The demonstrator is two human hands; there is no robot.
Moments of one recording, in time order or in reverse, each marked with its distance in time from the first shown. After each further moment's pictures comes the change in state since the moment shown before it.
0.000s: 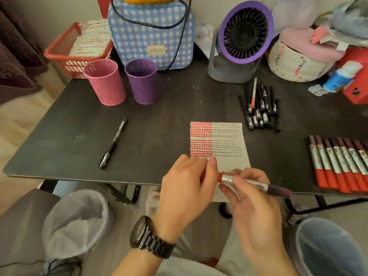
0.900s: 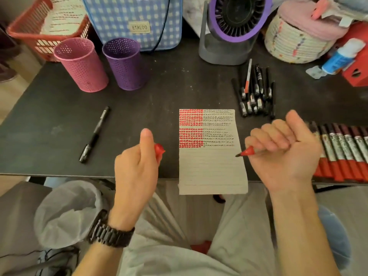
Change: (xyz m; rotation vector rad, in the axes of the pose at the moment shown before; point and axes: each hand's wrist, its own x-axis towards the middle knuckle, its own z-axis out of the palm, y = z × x) left_hand 0.013 -0.031 -0.024 -0.268 0.183 -0.427; right_hand 0.081 -0.061 -0.022 0.380 -0.146 0.125
